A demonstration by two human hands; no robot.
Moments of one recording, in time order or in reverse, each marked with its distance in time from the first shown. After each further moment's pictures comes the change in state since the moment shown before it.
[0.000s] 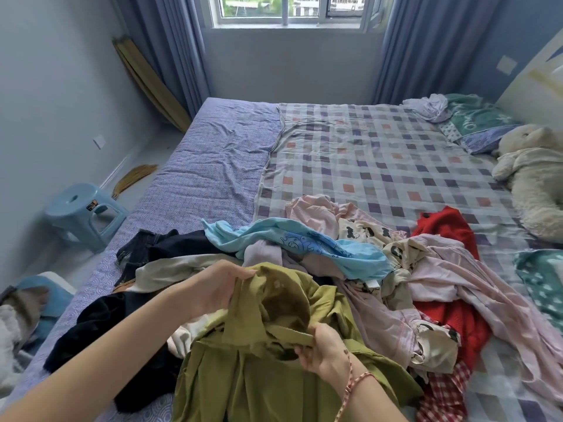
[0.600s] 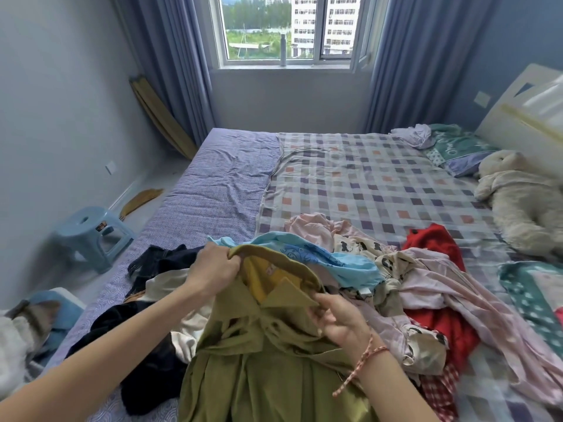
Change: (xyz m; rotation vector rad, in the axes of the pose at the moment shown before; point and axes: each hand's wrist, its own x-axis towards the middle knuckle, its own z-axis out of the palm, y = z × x) left_hand -0.054 0.011 0.026 0.969 0.826 0.415; right_hand -0.081 -0.031 -0.001 0.321 -0.193 -0.262
